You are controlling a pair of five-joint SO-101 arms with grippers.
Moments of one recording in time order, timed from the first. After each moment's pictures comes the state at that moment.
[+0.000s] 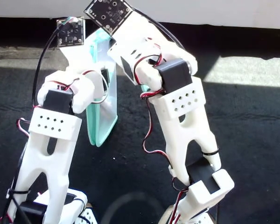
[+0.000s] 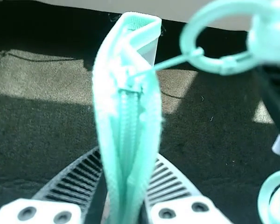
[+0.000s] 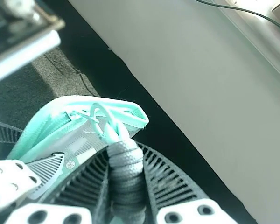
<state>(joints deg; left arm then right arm) 4.0 -29.1 16.4 59.2 12.0 -33.8 5.9 -46.5 71.9 31.3</state>
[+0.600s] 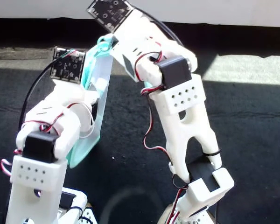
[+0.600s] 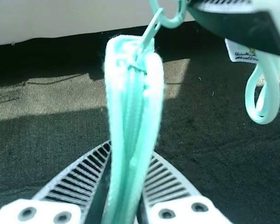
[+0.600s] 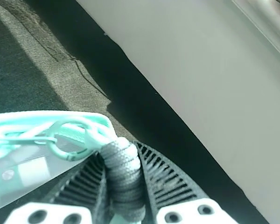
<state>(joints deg) 4.0 -53.2 29.6 64.9 1.2 -27.1 6.0 -43.8 71.9 31.5</state>
